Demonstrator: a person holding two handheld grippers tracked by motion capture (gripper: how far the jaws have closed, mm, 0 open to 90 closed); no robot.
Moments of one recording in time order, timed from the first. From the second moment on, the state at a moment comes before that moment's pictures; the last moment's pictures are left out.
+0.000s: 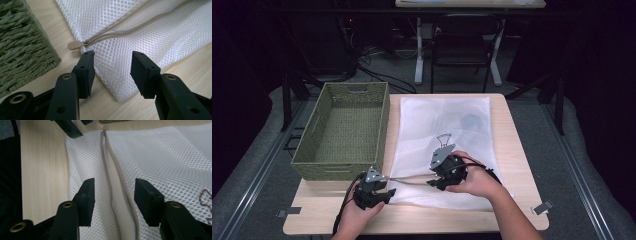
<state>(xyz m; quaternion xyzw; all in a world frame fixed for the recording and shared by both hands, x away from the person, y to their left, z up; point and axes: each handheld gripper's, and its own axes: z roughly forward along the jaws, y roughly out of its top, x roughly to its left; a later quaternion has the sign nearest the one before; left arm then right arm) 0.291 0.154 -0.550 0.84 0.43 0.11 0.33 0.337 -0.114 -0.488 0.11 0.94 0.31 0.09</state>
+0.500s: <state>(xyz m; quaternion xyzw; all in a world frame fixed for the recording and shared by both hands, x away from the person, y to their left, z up) 0.292 0.161 -0.546 0.83 0.43 0.11 0.34 0.315 -0.106 -0.506 0.17 0.93 0.31 0.09</state>
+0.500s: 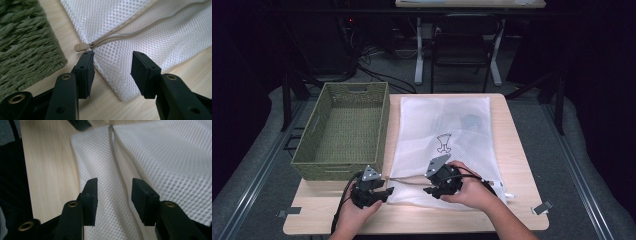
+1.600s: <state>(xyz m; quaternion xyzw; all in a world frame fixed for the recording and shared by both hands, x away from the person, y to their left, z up) 0.297 0.172 -0.549 0.82 0.44 0.12 0.35 0.295 -0.138 -0.548 0.25 0.88 0.37 0.13</state>
